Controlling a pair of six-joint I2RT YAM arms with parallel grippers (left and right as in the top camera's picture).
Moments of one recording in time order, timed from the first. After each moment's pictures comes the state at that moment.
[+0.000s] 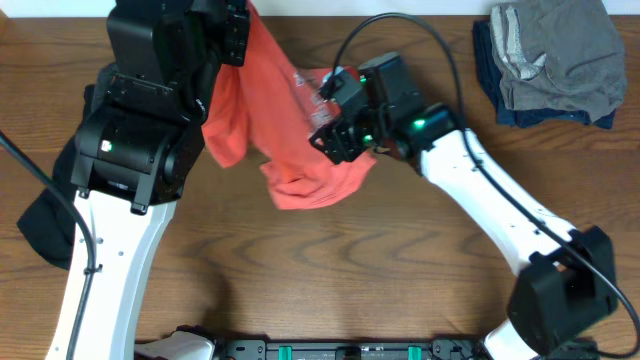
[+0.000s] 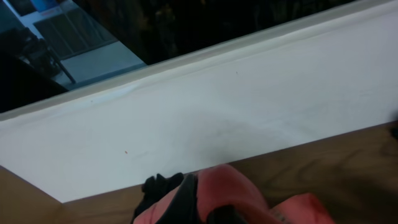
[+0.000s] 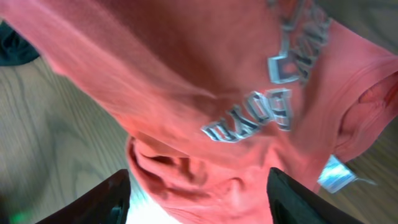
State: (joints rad) left arm -0.33 1.45 1.88 -0.68 -0.27 0.18; right arm 0.54 1.77 1.43 -0.52 -0.38 -0.04
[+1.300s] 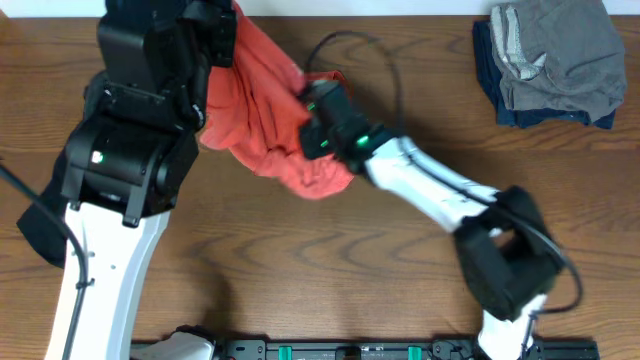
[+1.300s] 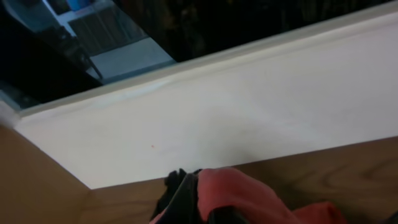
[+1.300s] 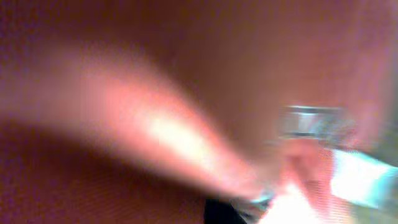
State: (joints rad) left arm -0.32 1.41 1.88 -0.69 -0.38 0.19; right arm 0.63 1.96 1.41 -0.28 -0.06 0.35
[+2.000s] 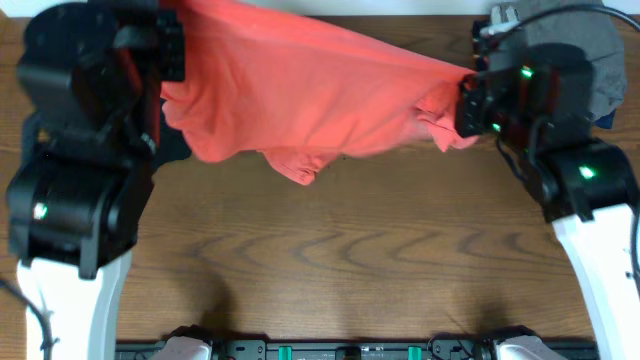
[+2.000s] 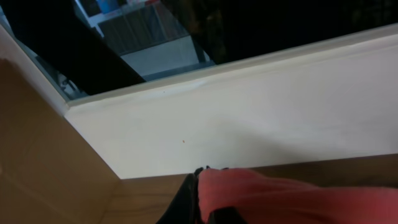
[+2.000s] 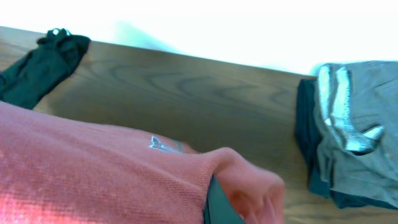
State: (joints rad) left arm -0.22 1.29 1.88 -0.76 -0.36 0.20; right arm 0.20 1.27 1.41 -0.71 -0.09 0.03
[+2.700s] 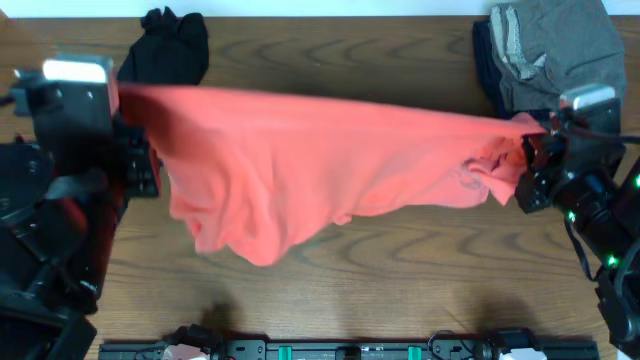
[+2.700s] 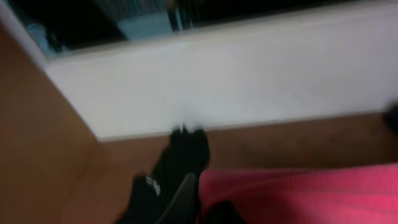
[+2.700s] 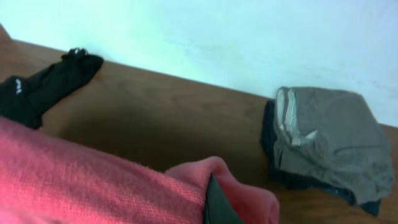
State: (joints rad) left arm -0.24 1.07 1.89 -1.17 -0.28 0.04; right arm 0.07 0.93 1.41 -0.91 -0.19 -0.09
